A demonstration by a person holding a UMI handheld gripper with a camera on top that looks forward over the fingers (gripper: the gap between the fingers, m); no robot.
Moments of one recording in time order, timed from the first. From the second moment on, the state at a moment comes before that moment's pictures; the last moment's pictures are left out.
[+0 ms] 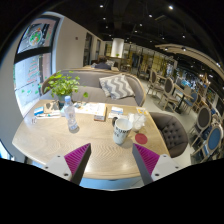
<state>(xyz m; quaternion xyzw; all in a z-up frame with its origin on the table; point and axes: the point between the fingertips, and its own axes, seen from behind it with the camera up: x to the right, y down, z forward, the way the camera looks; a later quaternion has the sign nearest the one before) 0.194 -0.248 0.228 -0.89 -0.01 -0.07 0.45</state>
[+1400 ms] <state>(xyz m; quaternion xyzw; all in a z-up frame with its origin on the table) -0.025 0.067 0.039 -0.84 0.00 -0.01 0.54</state>
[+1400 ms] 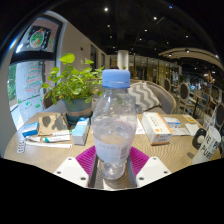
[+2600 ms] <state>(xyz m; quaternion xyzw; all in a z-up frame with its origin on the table) 0.078 0.016 0.243 -0.60 0.41 0.53 0.44</state>
